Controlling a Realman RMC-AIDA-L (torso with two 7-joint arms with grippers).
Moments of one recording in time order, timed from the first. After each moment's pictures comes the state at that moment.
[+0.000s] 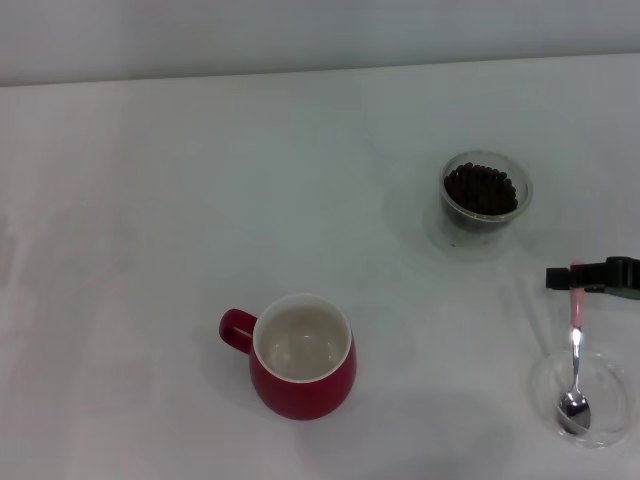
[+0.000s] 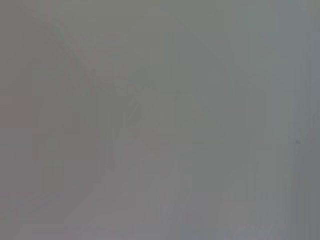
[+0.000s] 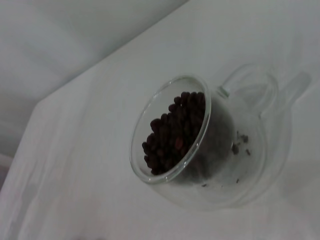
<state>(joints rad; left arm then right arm) -0.33 -2.08 2.83 0.04 -1.42 1.44 -0.35 0.41 1.72 -1.30 -0.17 -1.42 -1.35 1.93</state>
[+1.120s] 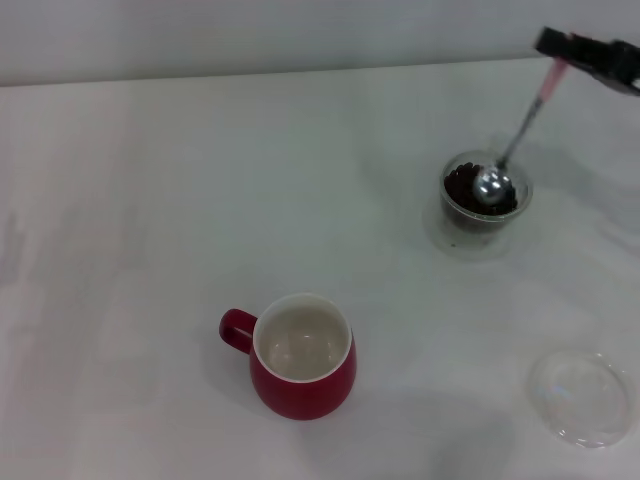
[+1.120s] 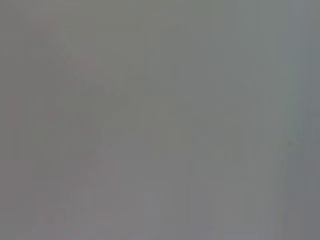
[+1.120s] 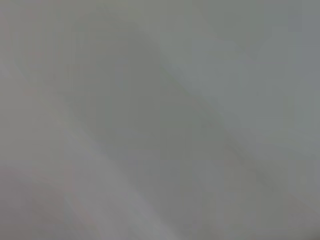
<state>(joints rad) -0.34 -2.08 2.84 0.05 -1.41 1.44 -0.35 0.42 1.88 -0.80 -0.48 -1.41 -1.39 1.80</state>
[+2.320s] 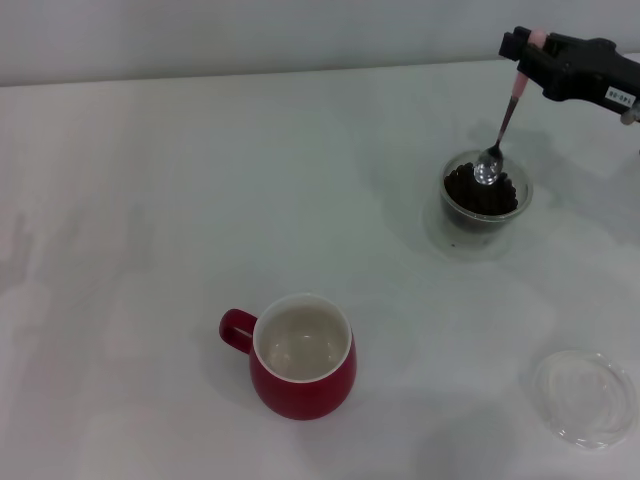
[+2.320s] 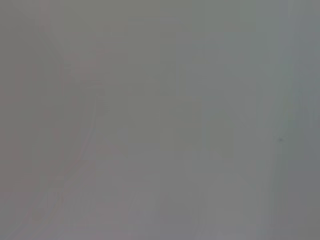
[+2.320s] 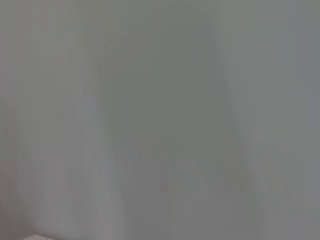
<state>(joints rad) -0.34 -2.08 2.84 0.06 -1.40 1.44 -0.35 0.45 1.96 -0.80 -0.50 -1.42 -1.24 1.30</state>
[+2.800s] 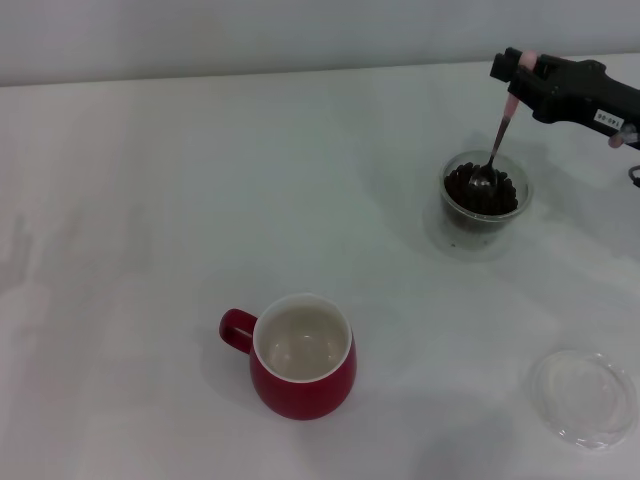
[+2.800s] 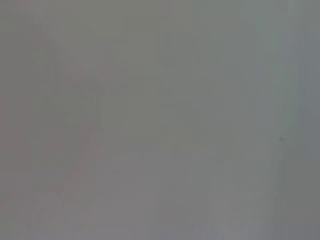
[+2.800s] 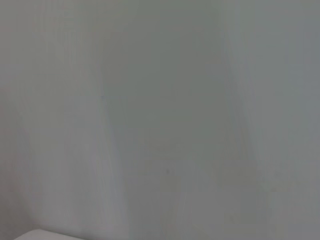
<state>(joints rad) -0.34 -2.08 2.84 0.06 -1.40 1.44 -0.35 0.44 1.98 -0.80 -0.49 -1.42 -1.23 1.26</state>
